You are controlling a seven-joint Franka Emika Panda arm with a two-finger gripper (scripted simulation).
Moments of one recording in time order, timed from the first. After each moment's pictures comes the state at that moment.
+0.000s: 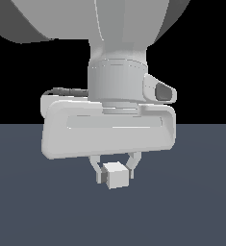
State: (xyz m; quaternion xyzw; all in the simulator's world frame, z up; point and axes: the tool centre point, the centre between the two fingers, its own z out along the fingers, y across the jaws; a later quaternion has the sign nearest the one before) arm -0.103 -0.004 0.018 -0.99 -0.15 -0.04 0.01
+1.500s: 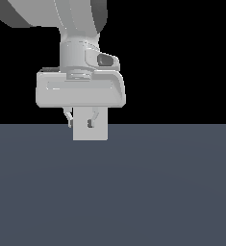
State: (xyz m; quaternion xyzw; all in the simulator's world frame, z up) arm -0.012 0.071 0.099 -1.00 0.03 -0.04 0.00
